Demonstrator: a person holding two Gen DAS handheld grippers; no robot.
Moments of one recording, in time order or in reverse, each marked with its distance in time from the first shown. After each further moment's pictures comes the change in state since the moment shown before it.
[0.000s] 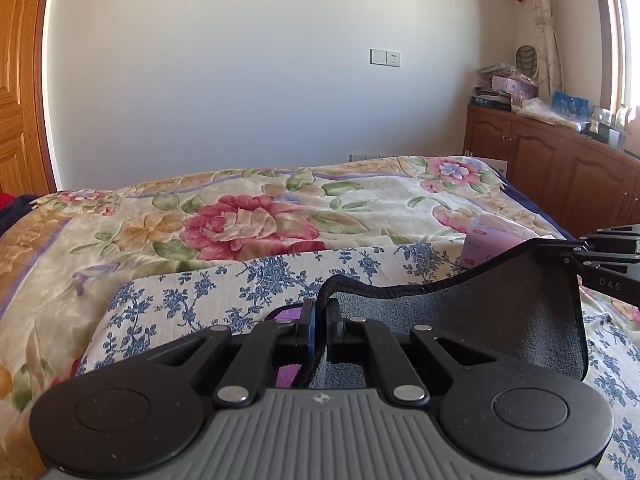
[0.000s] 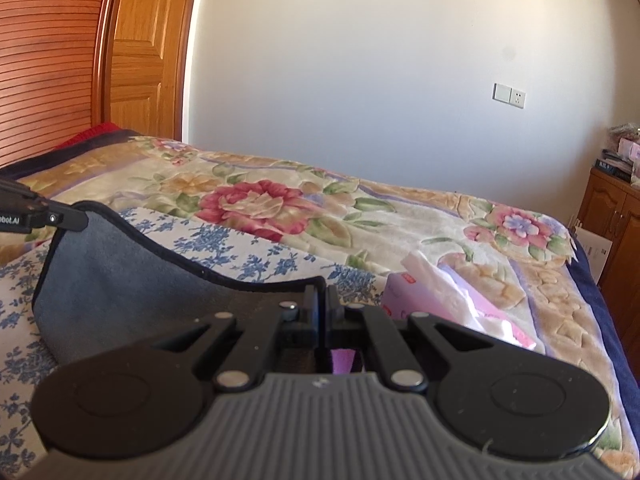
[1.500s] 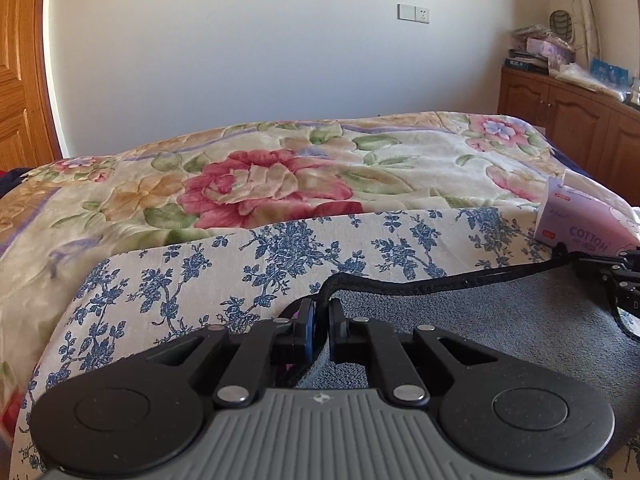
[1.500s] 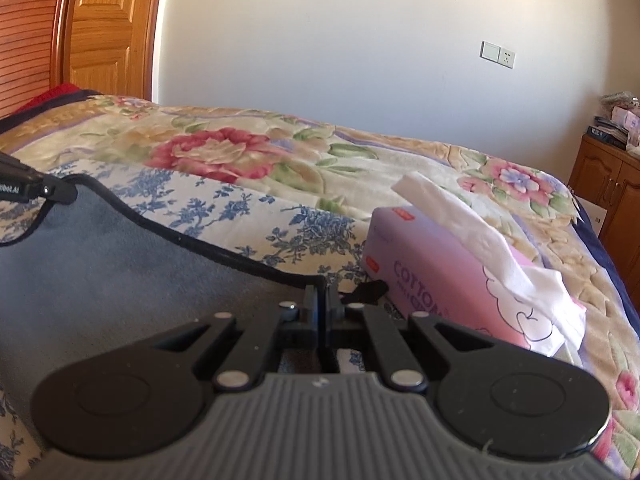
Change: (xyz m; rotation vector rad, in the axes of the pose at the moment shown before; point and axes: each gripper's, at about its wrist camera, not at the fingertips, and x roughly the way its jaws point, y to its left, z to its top) left arm 0.114 0.014 -0.012 -0.007 0.112 0.079; right arm 0.081 -0.020 -0.043 0.018 0.105 -0.067
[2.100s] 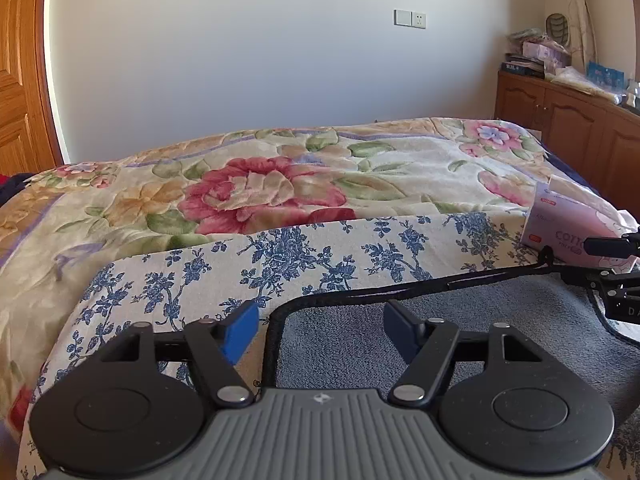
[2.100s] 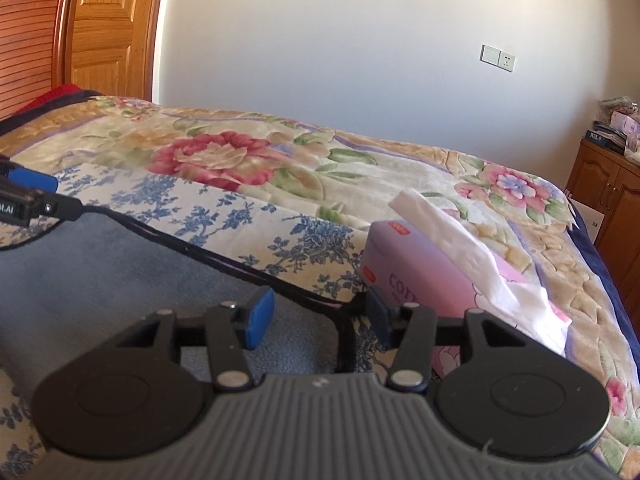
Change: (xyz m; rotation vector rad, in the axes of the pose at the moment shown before) left arm -0.020 -0.006 0.002 0.003 -0.017 -0.005; right arm -0.013 0.003 0.014 -0.011 0.001 0.004
